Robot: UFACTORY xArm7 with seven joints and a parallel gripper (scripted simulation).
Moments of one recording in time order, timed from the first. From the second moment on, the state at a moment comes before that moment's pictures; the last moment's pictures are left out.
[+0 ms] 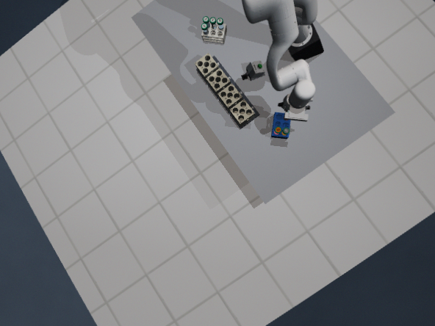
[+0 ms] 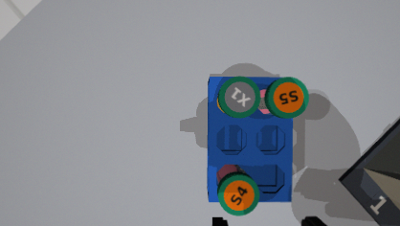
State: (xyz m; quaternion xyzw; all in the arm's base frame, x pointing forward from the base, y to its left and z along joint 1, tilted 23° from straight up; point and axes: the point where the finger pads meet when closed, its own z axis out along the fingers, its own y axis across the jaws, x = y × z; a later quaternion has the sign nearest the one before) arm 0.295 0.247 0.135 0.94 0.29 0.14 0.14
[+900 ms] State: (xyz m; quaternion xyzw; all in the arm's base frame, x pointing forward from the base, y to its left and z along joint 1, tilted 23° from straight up) arm 0.289 0.250 0.151 0.94 0.29 0.14 0.14
